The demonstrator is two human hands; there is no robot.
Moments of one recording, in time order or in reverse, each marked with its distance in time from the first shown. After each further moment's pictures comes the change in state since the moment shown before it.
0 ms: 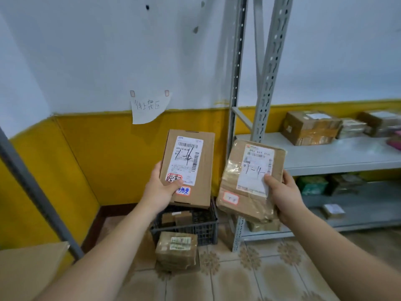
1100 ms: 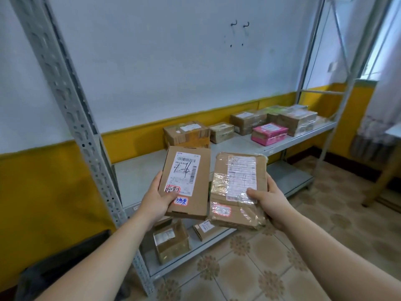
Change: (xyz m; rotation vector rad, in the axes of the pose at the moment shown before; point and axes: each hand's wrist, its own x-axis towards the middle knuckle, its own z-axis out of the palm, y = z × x) left_hand 0.017 0.148 0.457 -0.039 -0.471 0.085; right_hand 0.140 -0.073 -0.407 -0.063 0.167 -0.047
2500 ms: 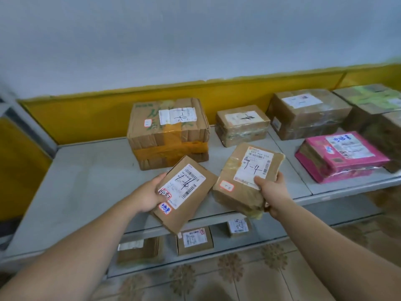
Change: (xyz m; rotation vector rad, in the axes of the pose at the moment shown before) left_hand 0.422 -0.067 0.159 0.464 -0.134 -0.451; right_hand 0.557 0.023 -0.035 -0.147 -0.026 0.355
